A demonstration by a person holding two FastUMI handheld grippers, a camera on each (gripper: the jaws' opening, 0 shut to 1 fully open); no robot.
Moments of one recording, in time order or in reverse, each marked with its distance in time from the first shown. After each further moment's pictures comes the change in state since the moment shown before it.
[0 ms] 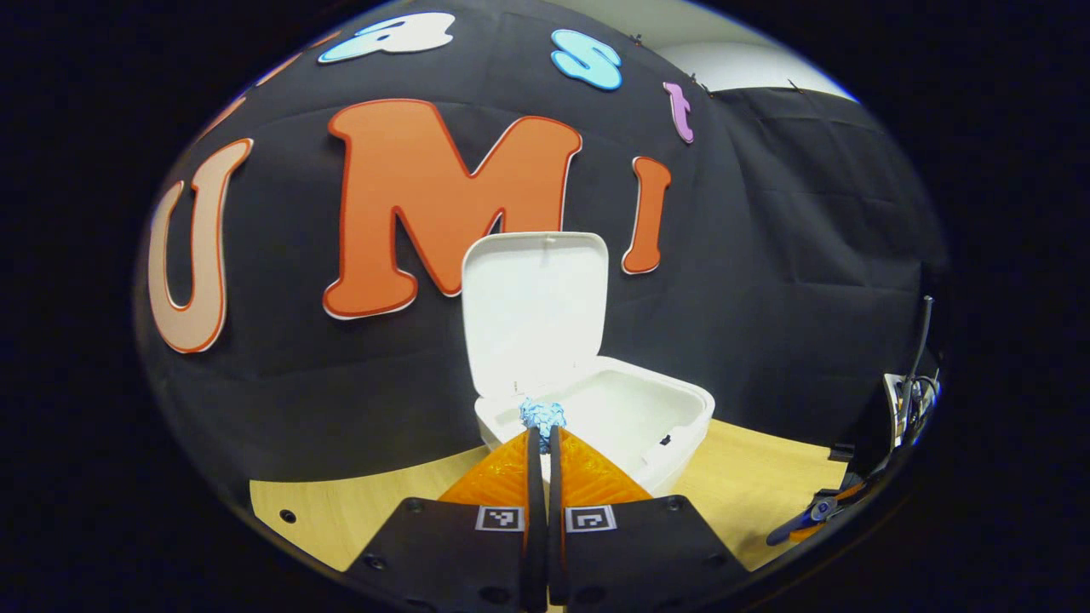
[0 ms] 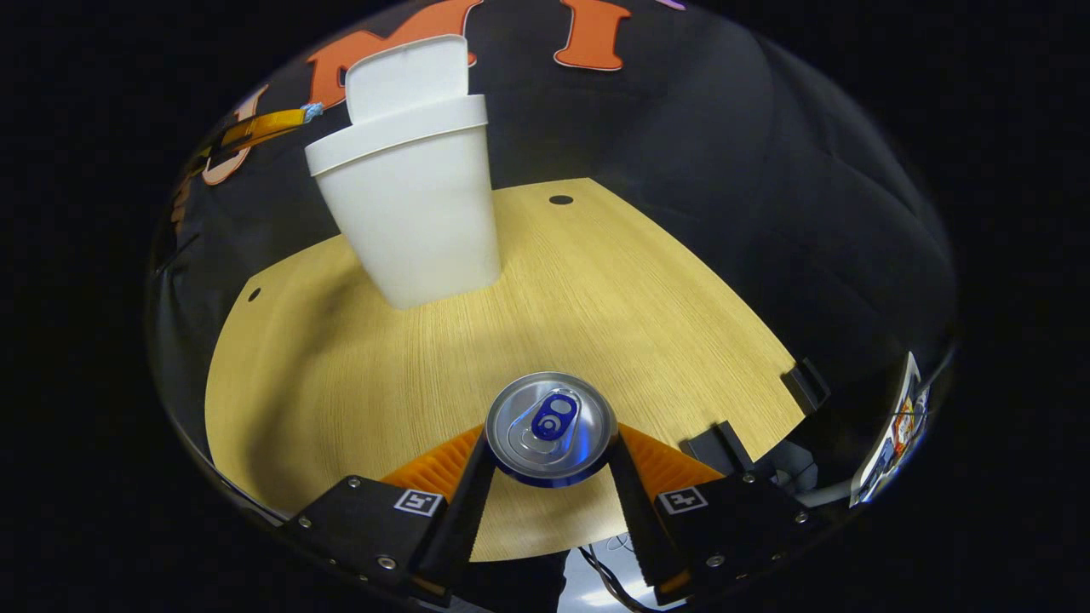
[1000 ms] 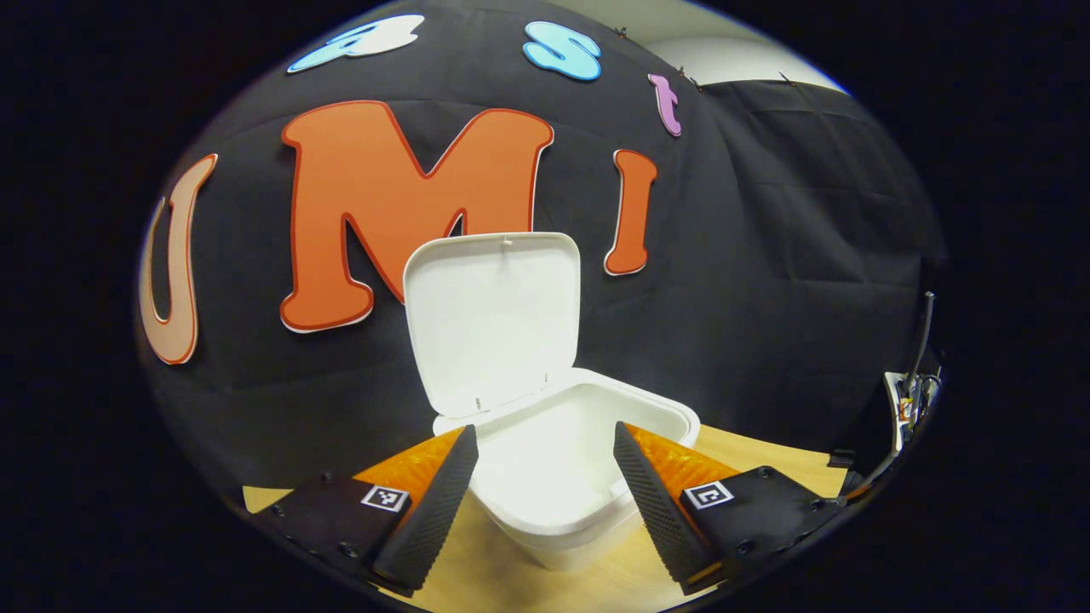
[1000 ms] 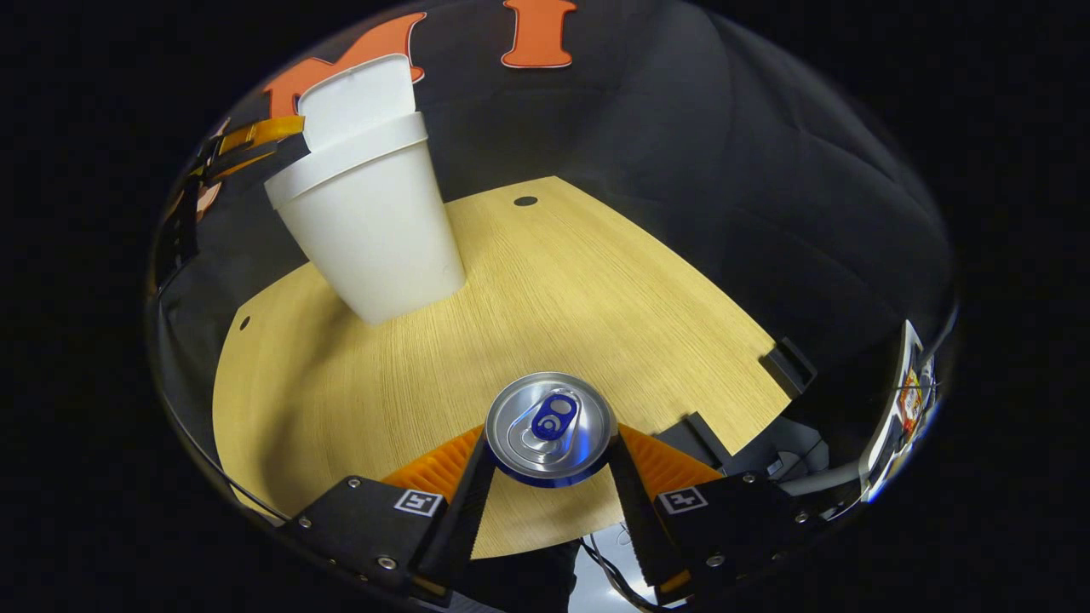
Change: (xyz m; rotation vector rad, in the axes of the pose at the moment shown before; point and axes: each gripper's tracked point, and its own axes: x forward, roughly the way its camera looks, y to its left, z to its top) left arm 0.020 -0.019 0.008 0.009 -0.001 0.019; right arm -0.001 -0.034 0.003 0.081 0.003 -0.006
